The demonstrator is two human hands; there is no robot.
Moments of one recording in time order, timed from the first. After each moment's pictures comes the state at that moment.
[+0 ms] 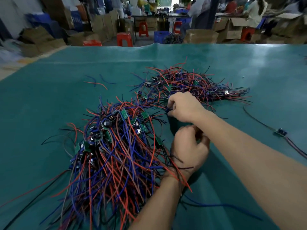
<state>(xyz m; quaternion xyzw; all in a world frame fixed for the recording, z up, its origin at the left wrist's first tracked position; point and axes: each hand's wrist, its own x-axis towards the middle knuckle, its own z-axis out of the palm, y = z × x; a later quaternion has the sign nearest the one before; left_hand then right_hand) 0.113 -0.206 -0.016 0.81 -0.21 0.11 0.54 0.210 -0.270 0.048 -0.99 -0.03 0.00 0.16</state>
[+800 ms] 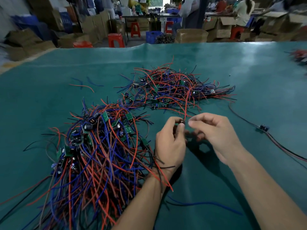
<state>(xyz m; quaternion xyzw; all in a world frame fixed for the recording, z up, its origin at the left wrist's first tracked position) 0.112 -0.205 -0.017 0.75 -0.14 0.12 0.63 0.094 -0.335 0.015 -0.72 0.08 -0.10 0.69</state>
